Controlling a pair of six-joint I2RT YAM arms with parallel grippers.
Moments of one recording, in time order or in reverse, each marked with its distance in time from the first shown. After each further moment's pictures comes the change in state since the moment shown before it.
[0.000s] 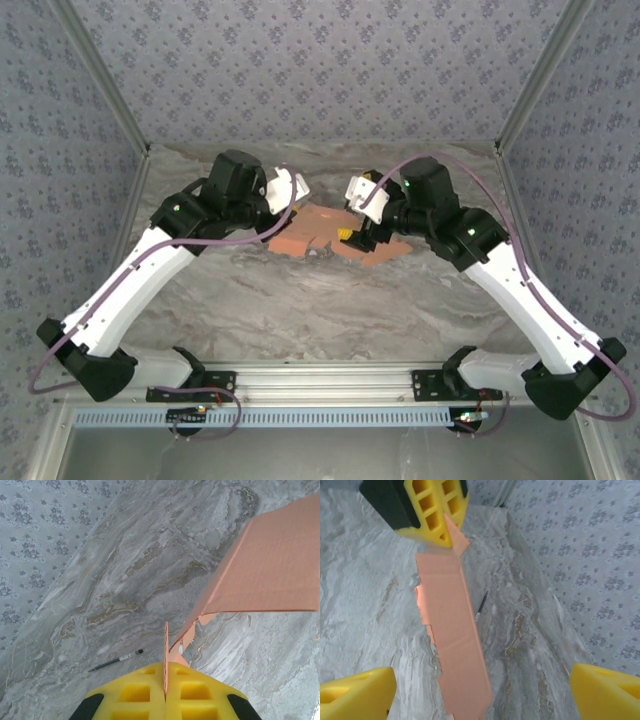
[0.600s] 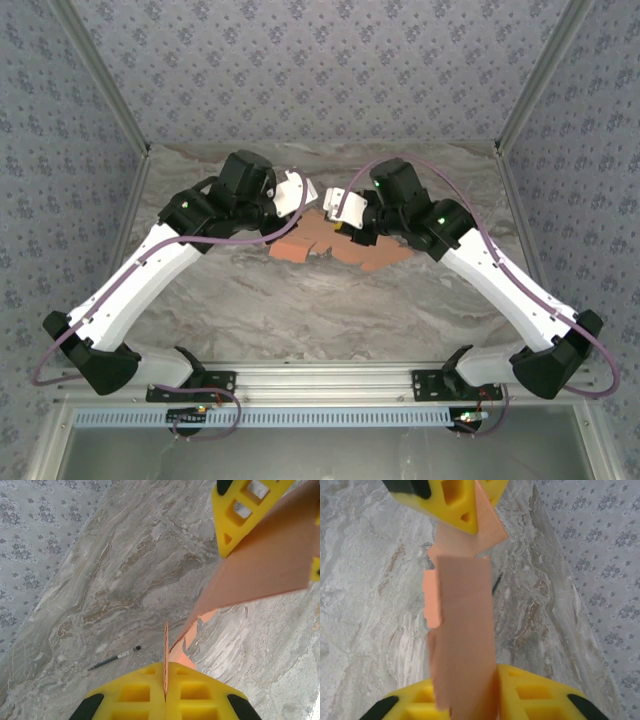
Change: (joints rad) left arm -0.038 0.035 0.036 -0.042 -0.032 0.021; right arm 0.037 0.095 0.011 -0.026 0.048 -0.083
